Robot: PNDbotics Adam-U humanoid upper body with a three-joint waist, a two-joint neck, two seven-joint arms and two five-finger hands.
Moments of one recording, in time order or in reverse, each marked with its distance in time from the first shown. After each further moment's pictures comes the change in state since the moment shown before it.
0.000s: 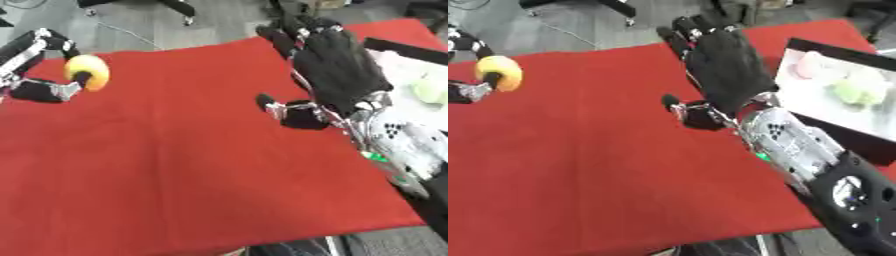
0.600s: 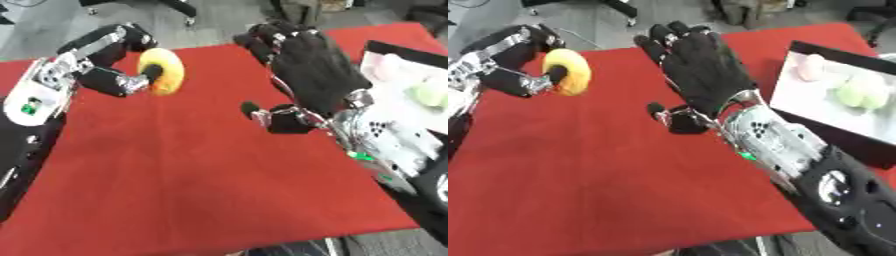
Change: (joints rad) left arm -0.068 -0.165 -0.108 -0.106 0.153 0.158 -0.158; right arm -0.034 0.032 0.024 0.000 -0.024 -0.010 0.025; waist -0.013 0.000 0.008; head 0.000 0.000
